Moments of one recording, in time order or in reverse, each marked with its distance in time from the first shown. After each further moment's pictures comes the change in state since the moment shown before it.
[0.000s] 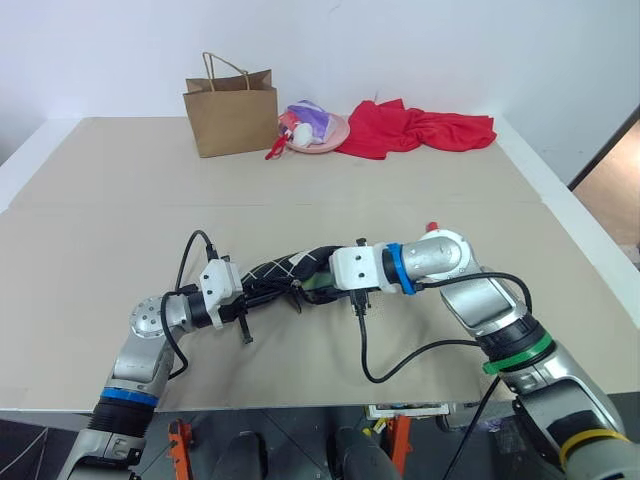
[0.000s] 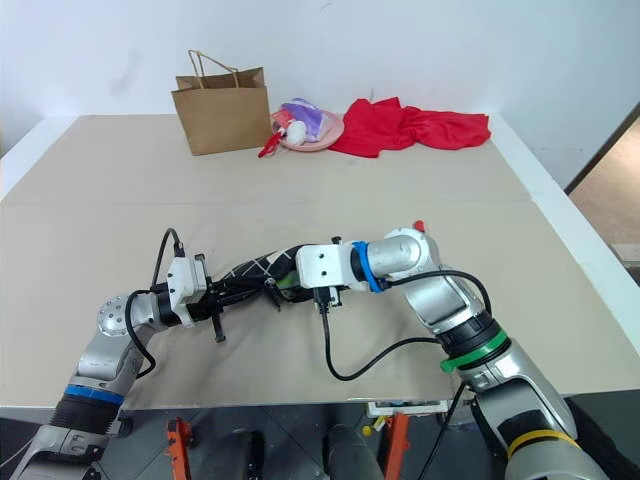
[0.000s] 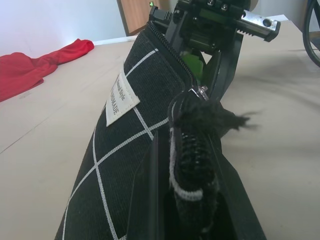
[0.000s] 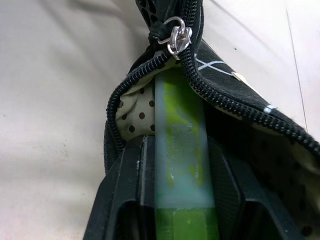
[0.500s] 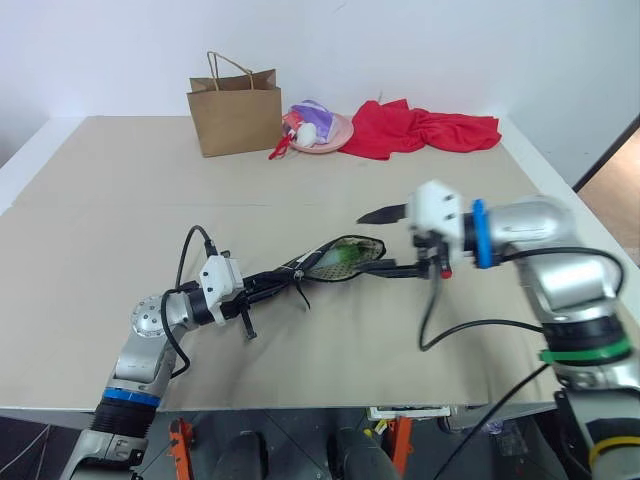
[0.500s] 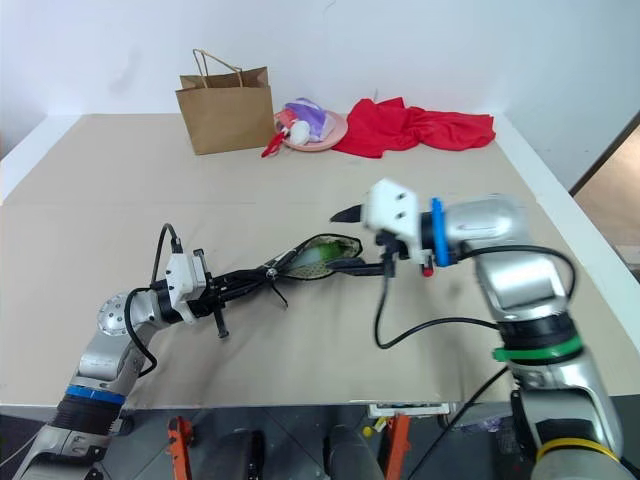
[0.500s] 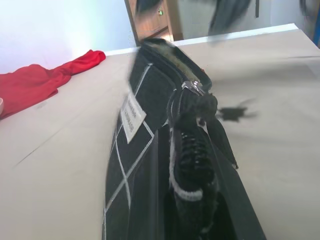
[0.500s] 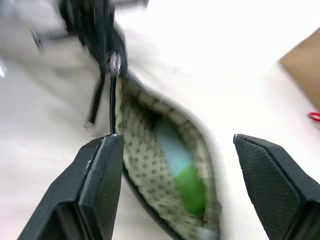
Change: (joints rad) left arm 0.006 -0.003 0.001 -0.038 -0.006 0.004 0.035; right arm 0.062 -0.201 -0.430 -0.188 0.456 0.357 0.109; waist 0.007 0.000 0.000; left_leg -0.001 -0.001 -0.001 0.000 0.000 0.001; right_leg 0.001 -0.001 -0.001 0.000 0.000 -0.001
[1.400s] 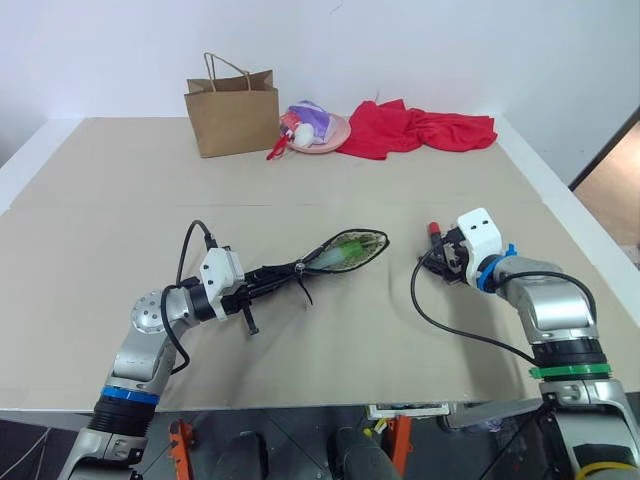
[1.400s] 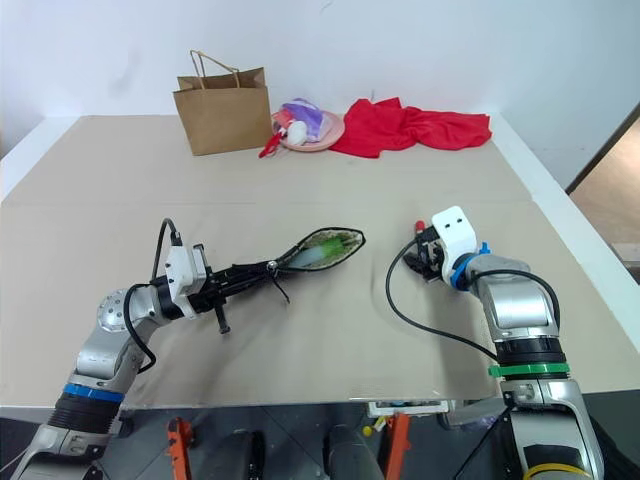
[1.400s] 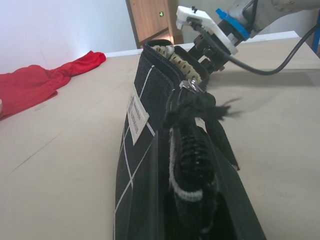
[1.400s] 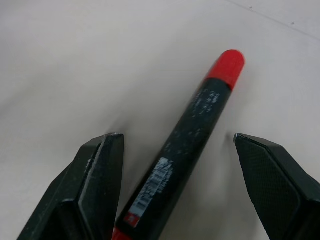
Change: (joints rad) left arm -0.011 0.005 0.000 -0.057 -0.018 0.080 0.036; right arm 0.109 0.129 -0.048 0.427 -0.262 0.232 -0.719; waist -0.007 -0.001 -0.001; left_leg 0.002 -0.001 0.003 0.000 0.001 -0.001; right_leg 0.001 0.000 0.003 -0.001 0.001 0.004
